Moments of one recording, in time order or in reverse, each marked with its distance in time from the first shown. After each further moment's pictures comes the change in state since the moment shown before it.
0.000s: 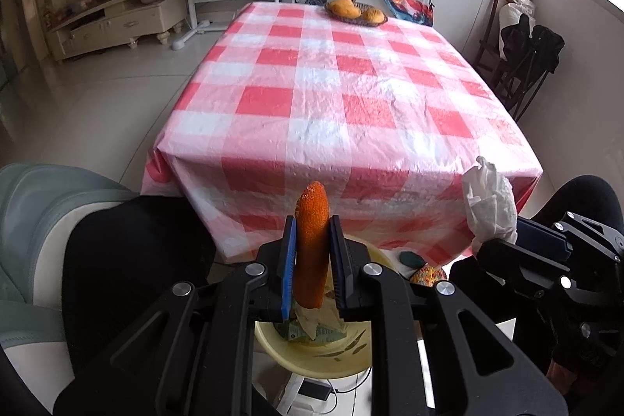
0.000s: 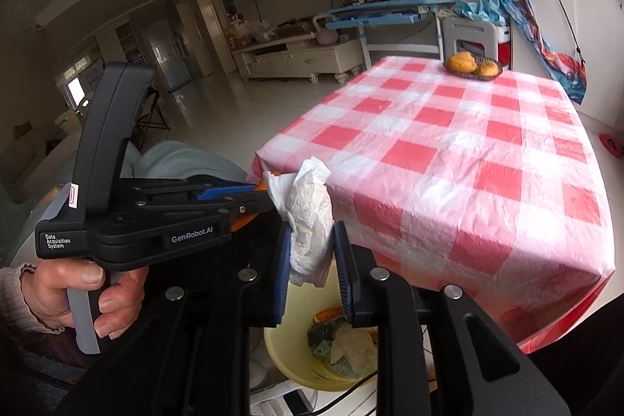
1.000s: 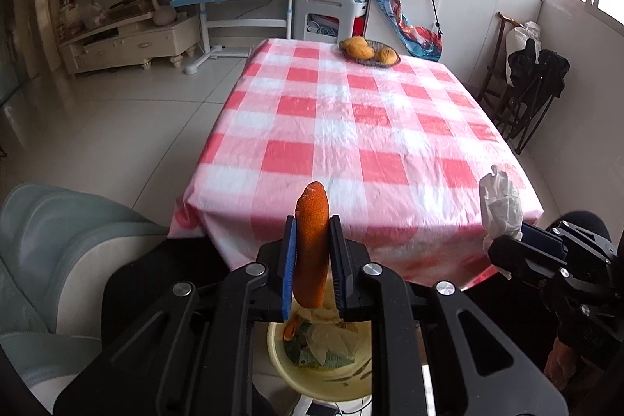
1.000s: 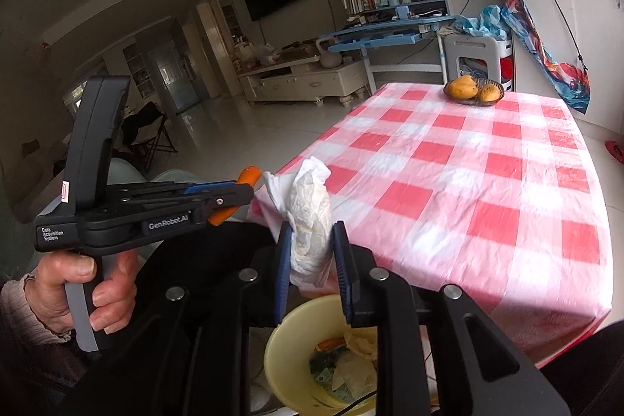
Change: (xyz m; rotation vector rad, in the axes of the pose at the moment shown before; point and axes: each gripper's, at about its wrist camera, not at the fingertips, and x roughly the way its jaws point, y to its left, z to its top) left arm -0.031 0.014 0.032 -0.015 -0.096 0.033; right arm -0.007 -0.012 0.027 0.008 -0.090 0.044
